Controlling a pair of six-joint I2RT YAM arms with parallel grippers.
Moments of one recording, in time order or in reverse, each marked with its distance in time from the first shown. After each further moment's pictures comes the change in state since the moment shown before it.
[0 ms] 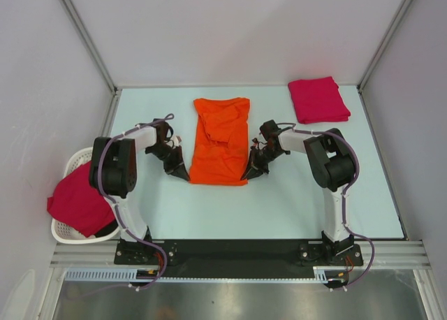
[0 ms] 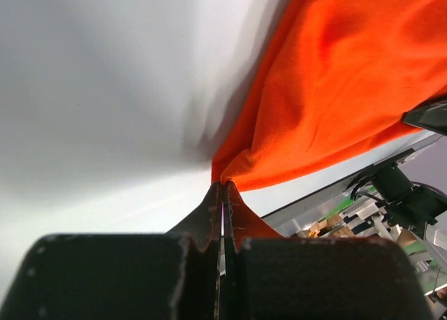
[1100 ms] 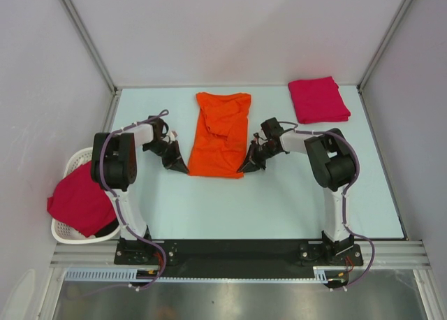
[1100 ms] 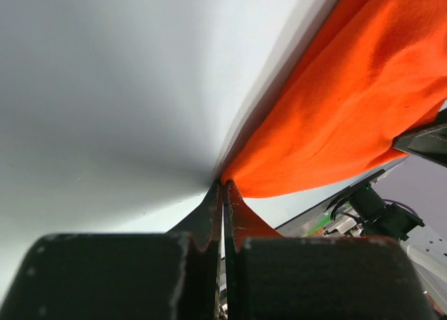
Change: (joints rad) left arm 0.059 0.085 0.066 0.085 0.039 -0.017; right arm -0.007 -0.008 -0.028 0.227 -0.027 0.167
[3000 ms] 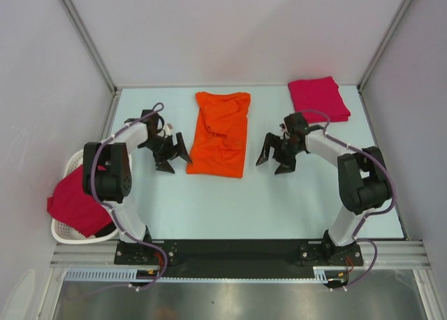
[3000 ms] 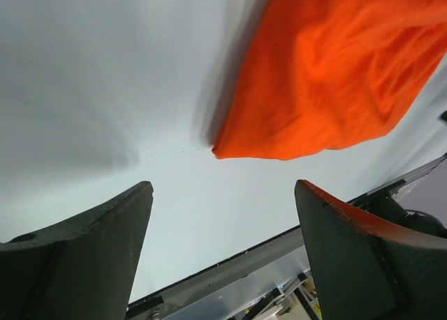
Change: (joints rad) left arm -0.010 -0.159 -0.003 -0.051 -0.077 0.032; right arm -0.104 -0.344 -0.087 -0.276 0.417 -0.265
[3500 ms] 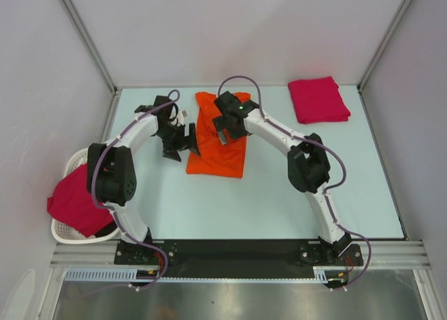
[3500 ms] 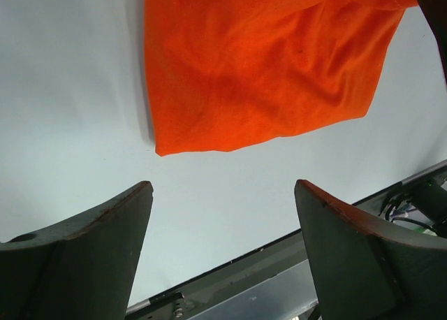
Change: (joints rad) left arm -0.124 -0.020 0.171 -0.095 -0.083 0.072; right arm 0.378 0.551 0.916 -0.266 0.702 -0.335
